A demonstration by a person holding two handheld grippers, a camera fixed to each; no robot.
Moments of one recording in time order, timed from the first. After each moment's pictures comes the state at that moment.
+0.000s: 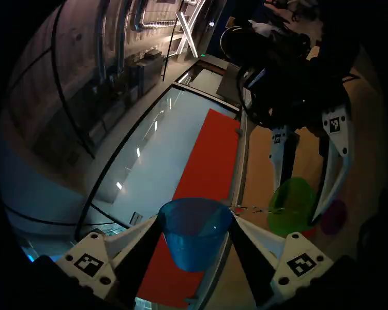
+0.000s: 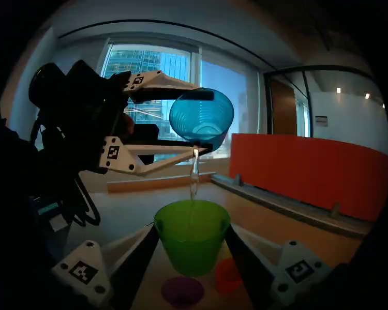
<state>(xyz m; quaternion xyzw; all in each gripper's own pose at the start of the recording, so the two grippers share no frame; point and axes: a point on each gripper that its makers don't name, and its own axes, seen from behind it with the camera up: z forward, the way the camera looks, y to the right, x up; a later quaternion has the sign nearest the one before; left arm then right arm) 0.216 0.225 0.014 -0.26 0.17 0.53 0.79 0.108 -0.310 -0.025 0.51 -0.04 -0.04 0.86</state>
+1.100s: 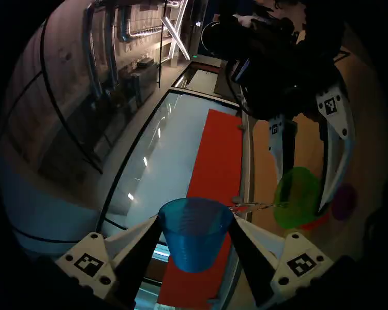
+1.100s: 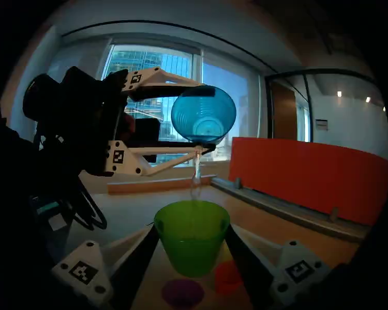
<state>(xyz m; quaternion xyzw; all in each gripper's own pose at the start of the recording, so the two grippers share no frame) 0.234 0.226 0.007 -0.23 0.20 0.58 0.75 0.118 -0.309 -0.030 0.51 -0.03 -0.04 0.86</state>
